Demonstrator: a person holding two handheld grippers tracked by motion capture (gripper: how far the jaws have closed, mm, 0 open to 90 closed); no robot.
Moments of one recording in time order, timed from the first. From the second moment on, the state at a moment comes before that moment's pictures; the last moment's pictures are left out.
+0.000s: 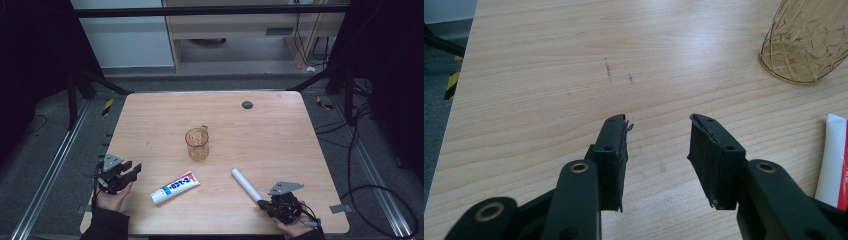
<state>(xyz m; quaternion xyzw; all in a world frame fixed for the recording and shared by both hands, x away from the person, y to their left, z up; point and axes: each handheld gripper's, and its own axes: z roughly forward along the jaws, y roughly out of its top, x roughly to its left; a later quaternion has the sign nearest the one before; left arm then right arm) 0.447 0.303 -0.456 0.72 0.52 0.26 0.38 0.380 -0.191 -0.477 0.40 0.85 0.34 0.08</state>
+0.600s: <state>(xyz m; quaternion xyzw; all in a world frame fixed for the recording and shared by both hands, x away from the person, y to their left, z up) 0.448 0.304 -0.456 0.72 0.52 0.26 0.37 0.383 -0.195 -0.482 0.41 0.85 0.31 0.09</state>
